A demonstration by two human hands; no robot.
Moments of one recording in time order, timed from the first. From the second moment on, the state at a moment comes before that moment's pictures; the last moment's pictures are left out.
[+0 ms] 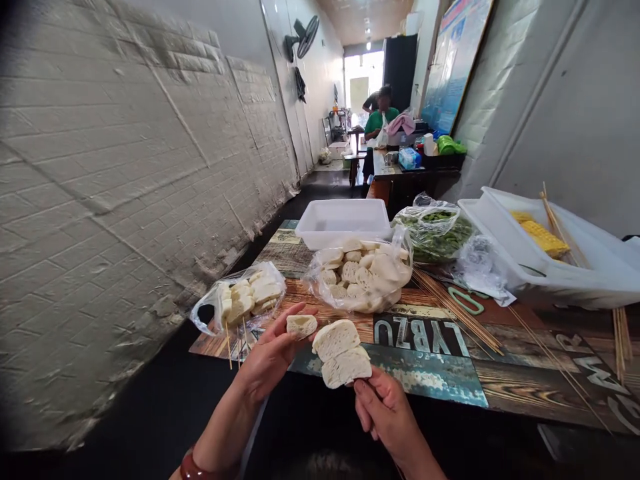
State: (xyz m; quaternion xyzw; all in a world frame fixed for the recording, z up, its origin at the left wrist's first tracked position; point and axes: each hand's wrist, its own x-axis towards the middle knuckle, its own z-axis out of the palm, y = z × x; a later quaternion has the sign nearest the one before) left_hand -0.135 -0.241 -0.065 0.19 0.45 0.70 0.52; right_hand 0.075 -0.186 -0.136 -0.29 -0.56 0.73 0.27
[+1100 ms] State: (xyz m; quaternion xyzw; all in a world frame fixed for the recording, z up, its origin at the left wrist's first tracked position) left_hand -0.147 -0.262 -0.071 0.20 0.45 0.74 0.46; right_hand 0.064 -0.220 -0.125 -0.29 -0.59 0.72 0.23
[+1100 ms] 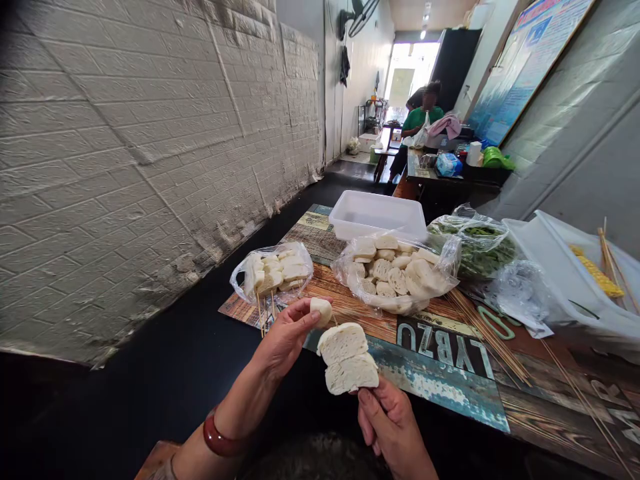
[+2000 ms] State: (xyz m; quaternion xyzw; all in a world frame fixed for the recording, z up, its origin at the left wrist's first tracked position) left_hand -0.133 -0.268 -0.043 0.10 0.35 0.77 0.52; right_hand 0.056 -0.230 -0.116 -0.32 -0.61 0.70 0.19
